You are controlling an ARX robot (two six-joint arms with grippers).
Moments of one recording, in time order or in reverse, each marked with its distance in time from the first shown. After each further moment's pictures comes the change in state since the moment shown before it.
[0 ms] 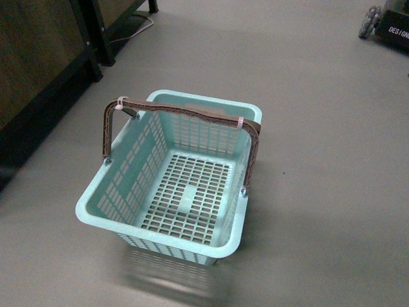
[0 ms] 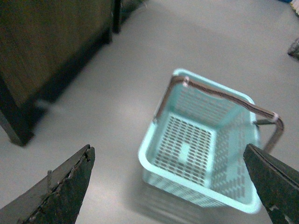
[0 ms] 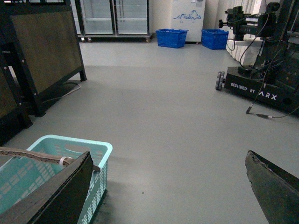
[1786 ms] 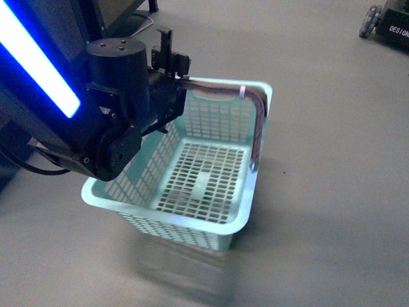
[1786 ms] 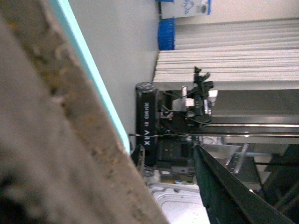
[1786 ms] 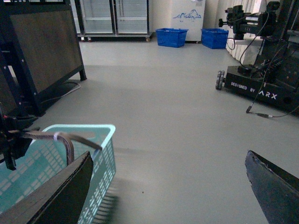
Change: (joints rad) left arm -0.206 2.426 1.270 1.409 0.184 -1.193; right arm 0.000 0.000 0.000 0.000 0.000 0.000
